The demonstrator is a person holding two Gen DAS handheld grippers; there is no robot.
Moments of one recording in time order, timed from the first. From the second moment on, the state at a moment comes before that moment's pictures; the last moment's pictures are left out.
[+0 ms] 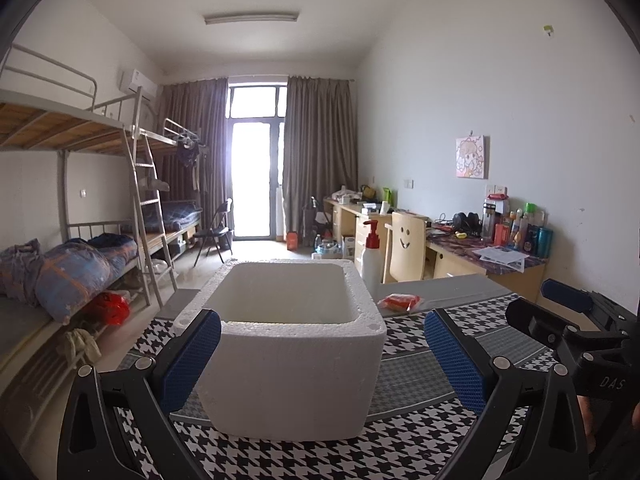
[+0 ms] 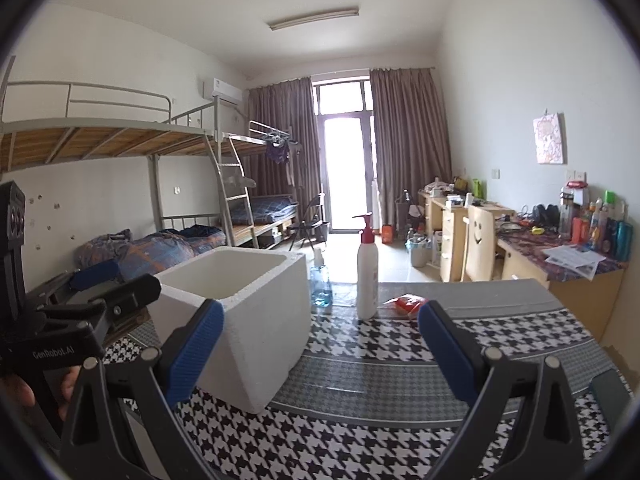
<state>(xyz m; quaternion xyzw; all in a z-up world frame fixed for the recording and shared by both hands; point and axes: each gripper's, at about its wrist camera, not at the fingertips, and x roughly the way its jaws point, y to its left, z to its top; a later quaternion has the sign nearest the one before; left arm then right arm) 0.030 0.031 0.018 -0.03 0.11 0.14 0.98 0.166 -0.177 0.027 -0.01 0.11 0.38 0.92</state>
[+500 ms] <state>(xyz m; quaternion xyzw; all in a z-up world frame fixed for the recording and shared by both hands) 0.017 0.030 0.003 -0.02 0.10 0.17 0.98 0.153 -0.179 0.009 -0.01 0.11 0.36 0.93</state>
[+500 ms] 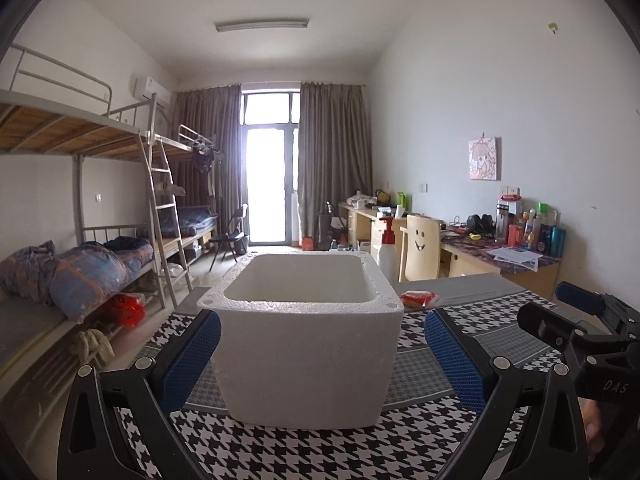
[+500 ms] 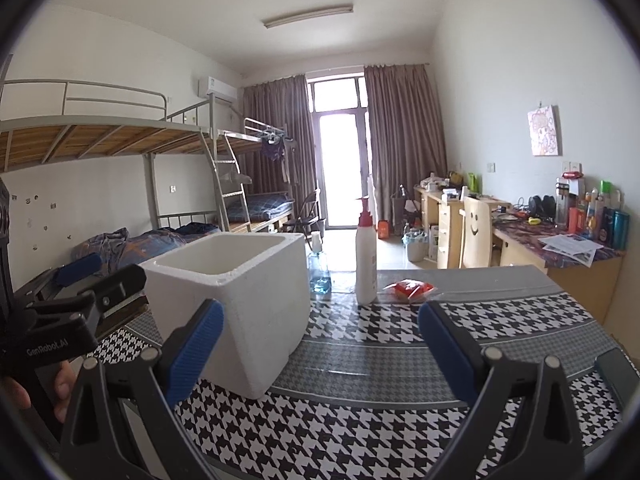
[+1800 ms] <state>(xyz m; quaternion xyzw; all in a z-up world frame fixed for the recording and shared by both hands) 0.009 0.035 -0.013 -0.03 0.13 0.16 0.98 0.147 -0.180 0.001 -0.02 0.12 0.37 0.92</state>
